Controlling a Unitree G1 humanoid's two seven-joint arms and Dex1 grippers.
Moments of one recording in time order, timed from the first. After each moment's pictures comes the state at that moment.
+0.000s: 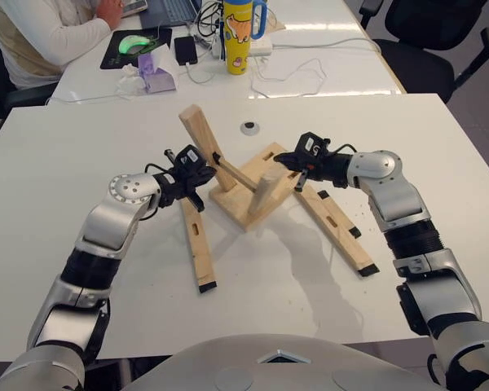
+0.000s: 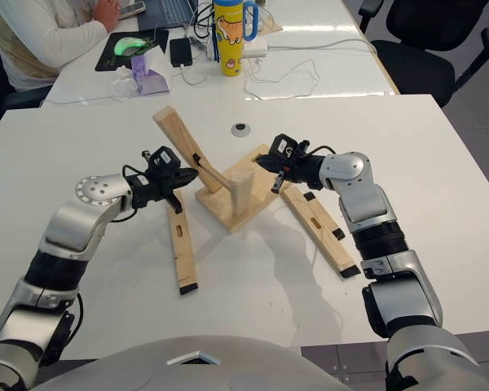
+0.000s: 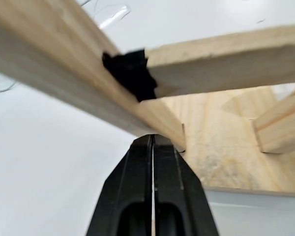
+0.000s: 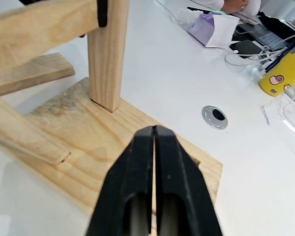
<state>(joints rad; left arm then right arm) -0.47 0.51 -0.26 0.15 -0.06 0.47 -0.62 -0.53 -0.48 0.23 0.27 0.05 0.21 0.86</state>
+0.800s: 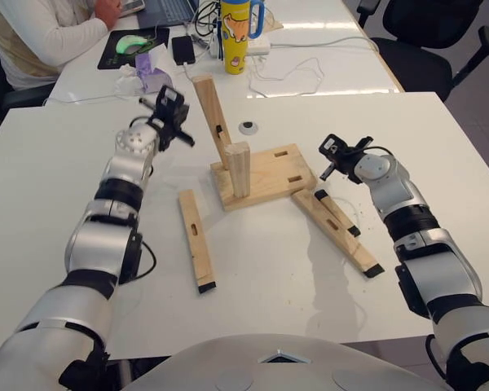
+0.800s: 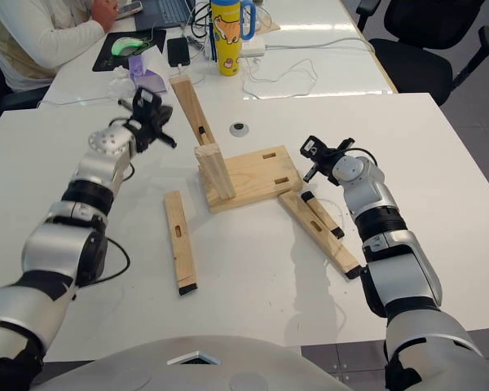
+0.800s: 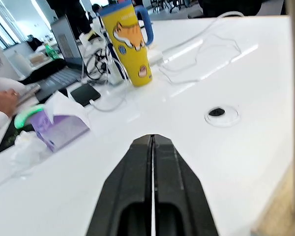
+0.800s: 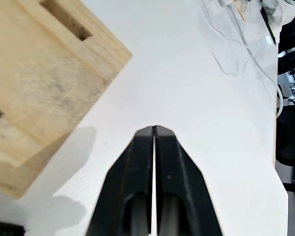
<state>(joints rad) -0.75 0.35 -0.09 0.86 0.00 0.05 -0.45 -0.67 -0.49 0.29 0.76 -0.30 0.10 0.50</state>
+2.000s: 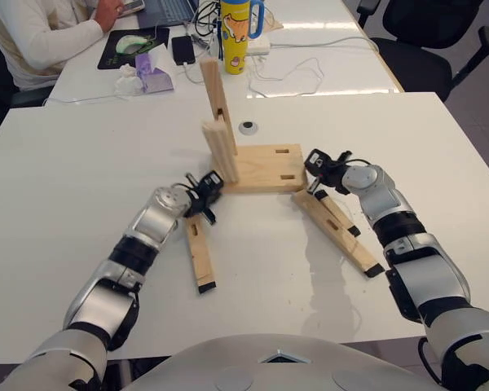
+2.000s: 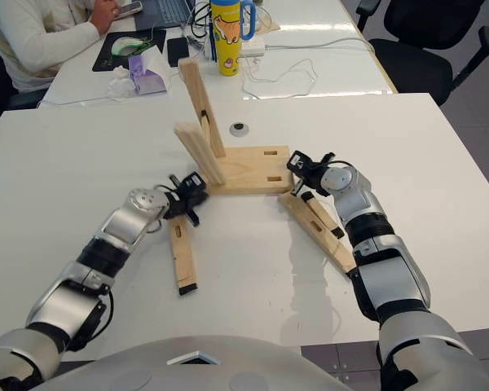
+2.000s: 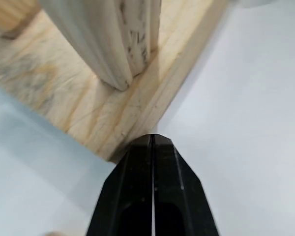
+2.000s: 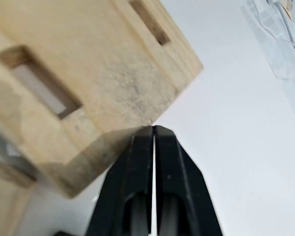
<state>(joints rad) -0.50 0.37 -0.41 0.41 0.10 0.46 -0.51 -0.62 -0.44 0.29 0.71 -0.24 0.01 0.67</state>
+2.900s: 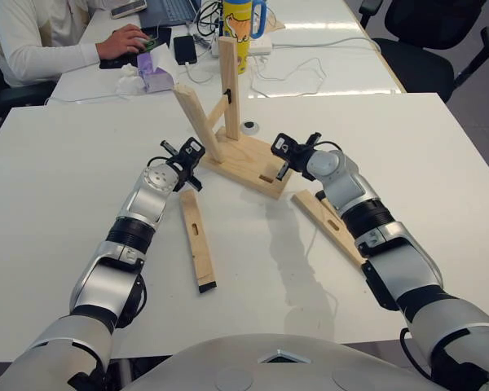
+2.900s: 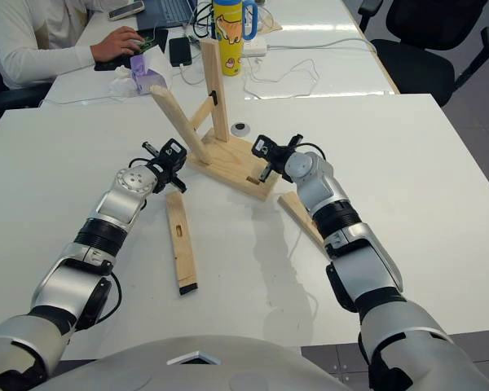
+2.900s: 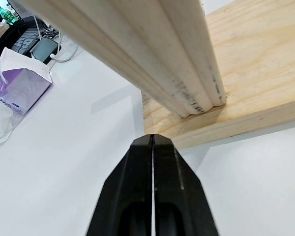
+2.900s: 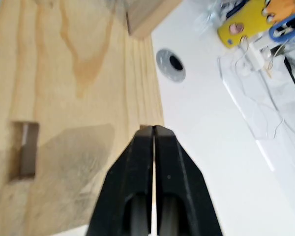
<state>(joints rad) -0.58 0.32 -0.26 0.57 0.16 0.28 -0.35 -0.73 -0.30 0.39 0.67 -0.34 0.27 0.52</state>
